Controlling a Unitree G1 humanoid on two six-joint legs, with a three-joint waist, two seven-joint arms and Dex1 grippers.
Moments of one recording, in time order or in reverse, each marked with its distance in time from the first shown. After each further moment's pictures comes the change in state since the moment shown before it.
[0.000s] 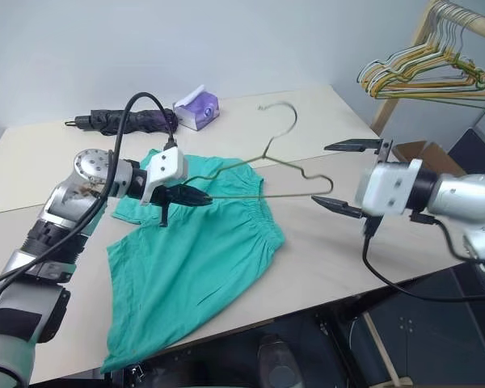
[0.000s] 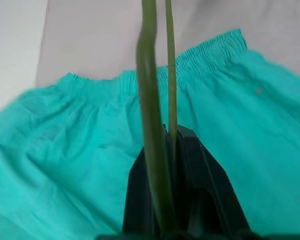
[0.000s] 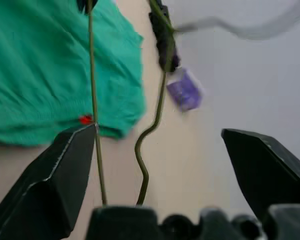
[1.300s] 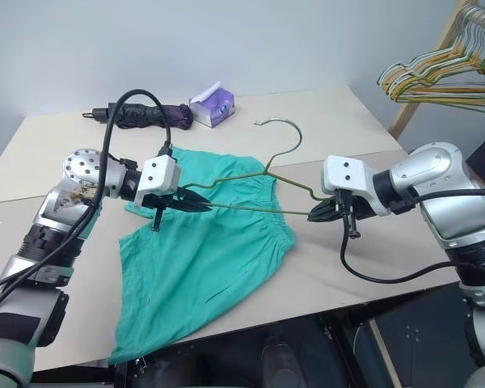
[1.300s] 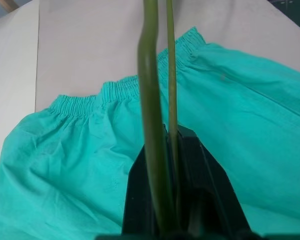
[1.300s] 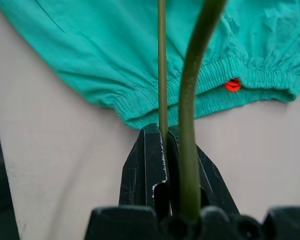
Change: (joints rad) left arm 0.007 -0.007 0.047 -0.009 -0.062 -0.079 -0.149; right arm -0.234 0.194 0.131 0.014 -0.315 0.576 0.484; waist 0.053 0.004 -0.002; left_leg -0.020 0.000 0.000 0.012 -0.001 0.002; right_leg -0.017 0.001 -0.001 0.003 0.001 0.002
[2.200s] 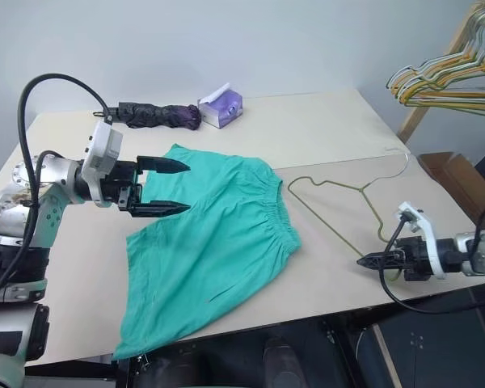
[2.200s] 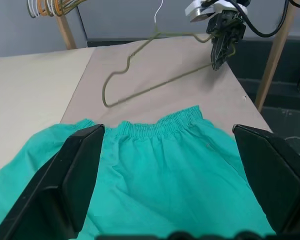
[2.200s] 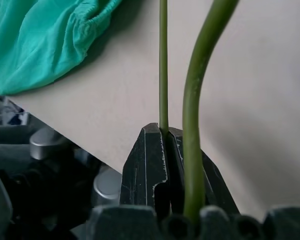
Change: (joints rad) left arm 0.141 0.064 0.246 -0.236 -0.260 0.360 0.109; right arm 0.311 -0.054 -0.203 0.266 0.278 0.715 -0.121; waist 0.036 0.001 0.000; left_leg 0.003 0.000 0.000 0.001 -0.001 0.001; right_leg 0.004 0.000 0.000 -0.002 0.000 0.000
